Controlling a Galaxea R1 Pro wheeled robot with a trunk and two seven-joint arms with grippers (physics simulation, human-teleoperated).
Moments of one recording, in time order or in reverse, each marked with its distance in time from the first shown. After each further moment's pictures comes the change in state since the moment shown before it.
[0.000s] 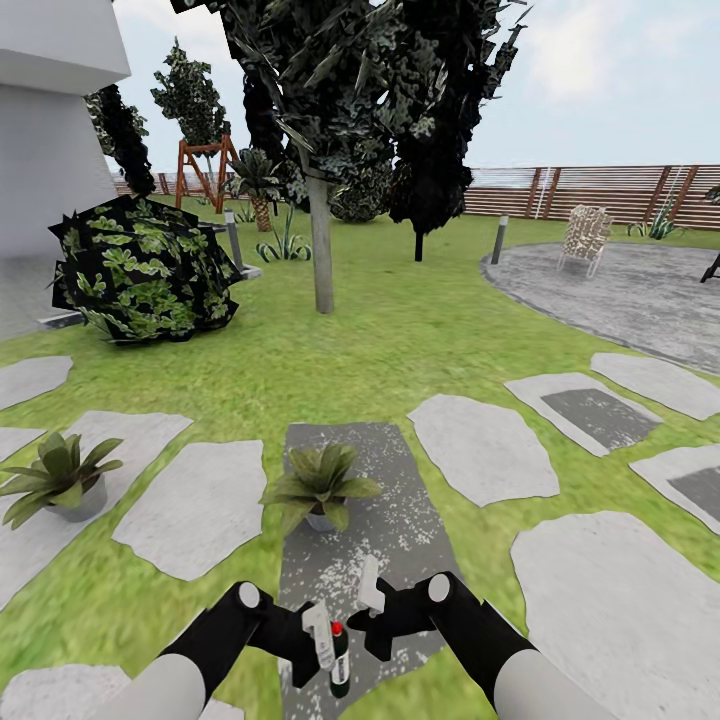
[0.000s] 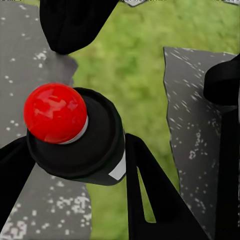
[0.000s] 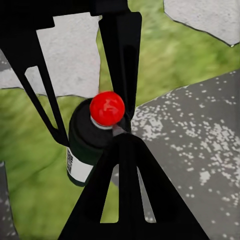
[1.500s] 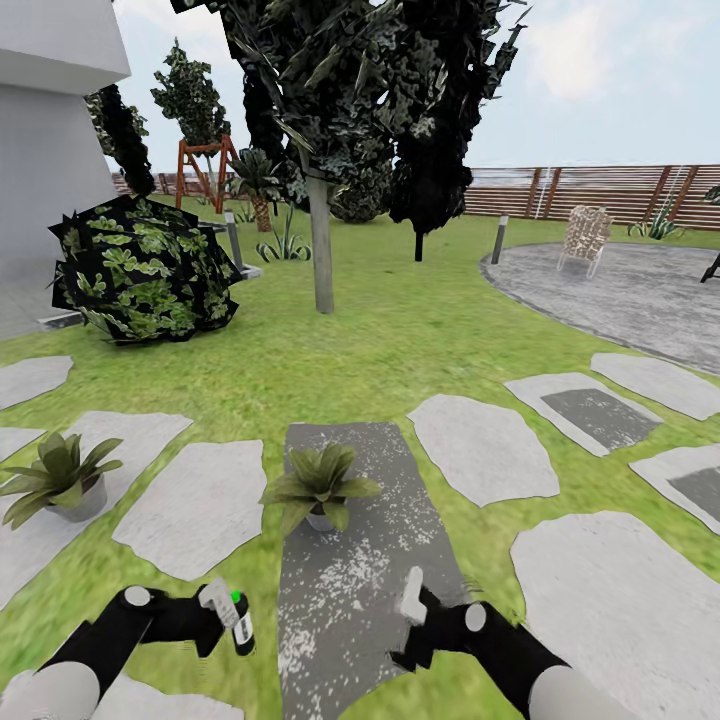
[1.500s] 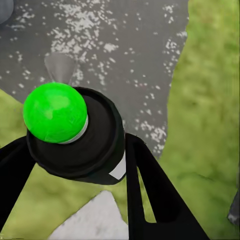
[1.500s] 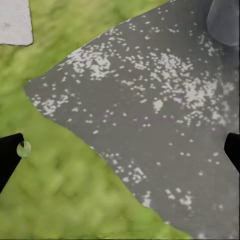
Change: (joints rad) left arm 0.013 0.271 0.230 0.000 0.099 0.011 0.077; right arm 0.008 -0.094 -0.007 0.163 -0.009 -0.065 -0.282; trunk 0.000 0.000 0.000
